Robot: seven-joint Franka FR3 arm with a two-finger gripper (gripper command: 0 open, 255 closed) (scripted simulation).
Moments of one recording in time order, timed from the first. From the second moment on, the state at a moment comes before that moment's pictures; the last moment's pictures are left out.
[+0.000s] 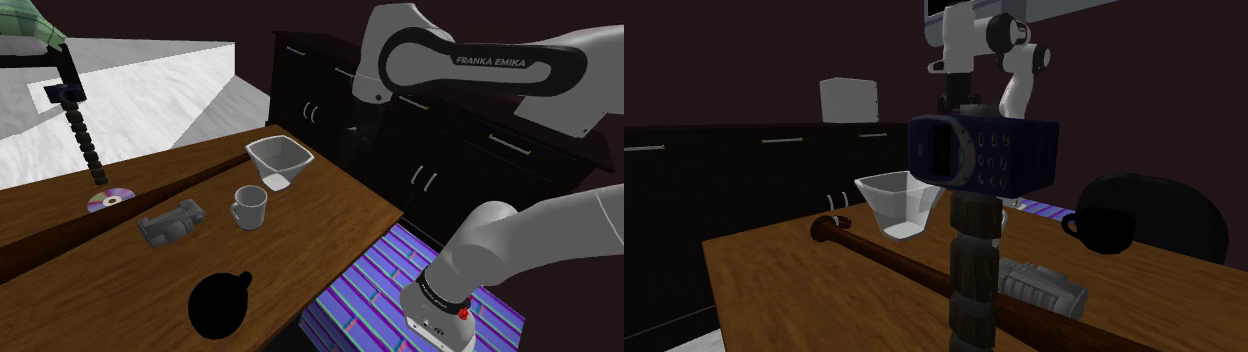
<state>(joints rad) 0.04 -0.59 0.16 -2.37 0.07 1.72 0.06</state>
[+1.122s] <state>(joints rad) 0.09 -0.03 0.34 -2.17 0.08 2.14 0.33</state>
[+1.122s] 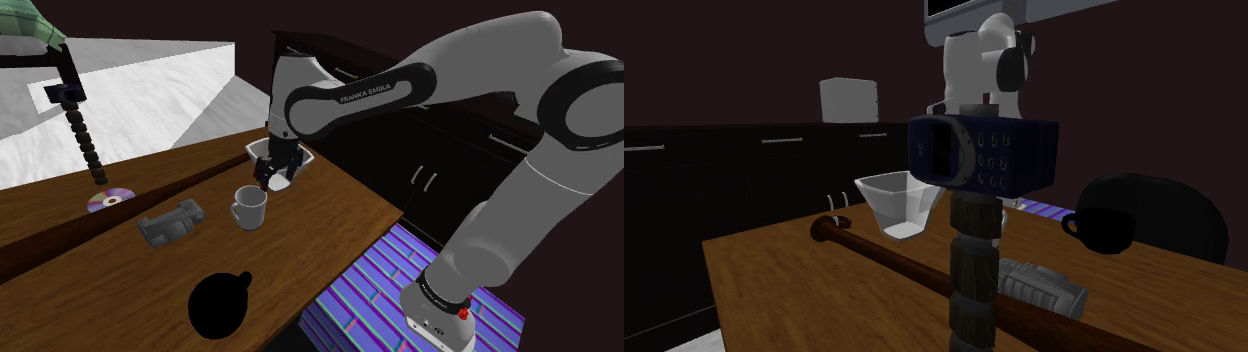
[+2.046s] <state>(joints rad) 0.12 0.10 0.38 -2.11 0.04 2.27 0.42</state>
